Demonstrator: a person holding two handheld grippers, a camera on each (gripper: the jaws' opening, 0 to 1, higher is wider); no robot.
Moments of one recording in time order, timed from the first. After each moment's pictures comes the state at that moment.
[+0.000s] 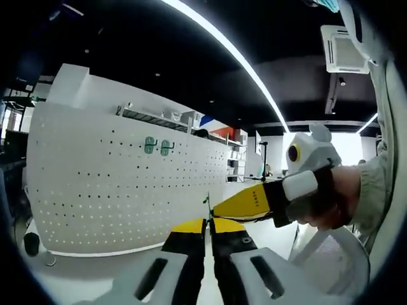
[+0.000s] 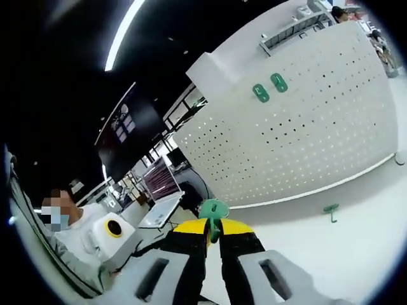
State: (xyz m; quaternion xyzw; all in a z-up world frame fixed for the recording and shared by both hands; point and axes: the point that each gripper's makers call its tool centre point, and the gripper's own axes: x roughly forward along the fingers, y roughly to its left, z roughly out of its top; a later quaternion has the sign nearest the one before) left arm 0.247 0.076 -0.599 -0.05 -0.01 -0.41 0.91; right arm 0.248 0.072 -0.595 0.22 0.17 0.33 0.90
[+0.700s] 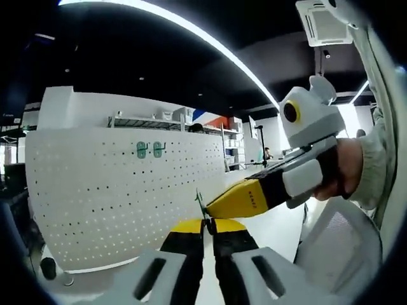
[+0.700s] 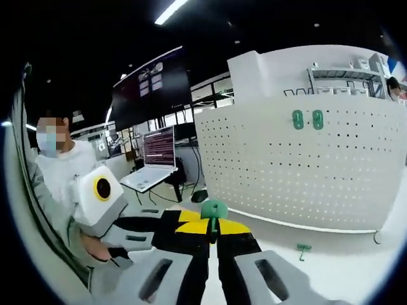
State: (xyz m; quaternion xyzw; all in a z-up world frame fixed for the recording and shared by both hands) left arm 0.244 0.073 -0.604 0.02 -0.01 -0.41 0.91; right arm 0.239 0.082 -0.591 0.00 0.13 0.36 0.92
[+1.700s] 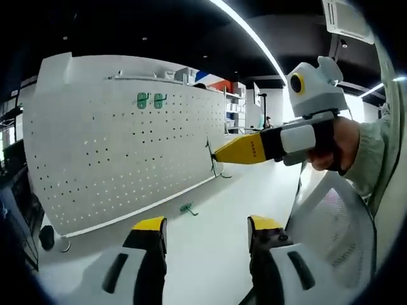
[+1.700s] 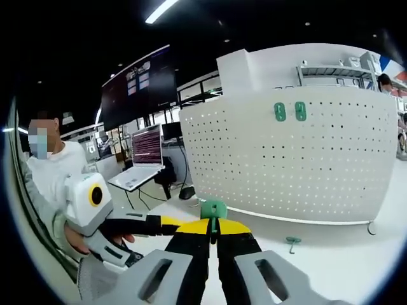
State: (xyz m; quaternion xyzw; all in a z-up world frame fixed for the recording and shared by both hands) left arm 0.232 0.094 -0.668 0.05 0.15 -0.39 0.91; right arm 0.252 0.053 -0.608 0.03 0.14 0.32 0.94
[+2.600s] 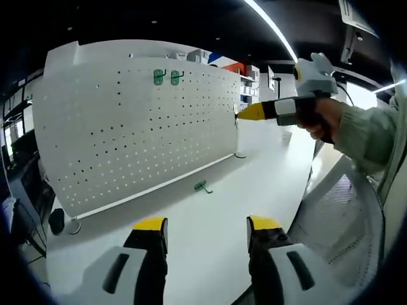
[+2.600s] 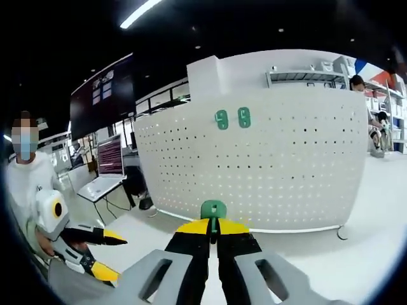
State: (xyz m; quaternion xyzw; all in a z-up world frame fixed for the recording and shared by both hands) left arm 0.235 0.115 -0.686 0.07 0.19 -0.35 0.91; right arm 0.315 -0.032 -0.595 0.03 0.11 0.21 0.97
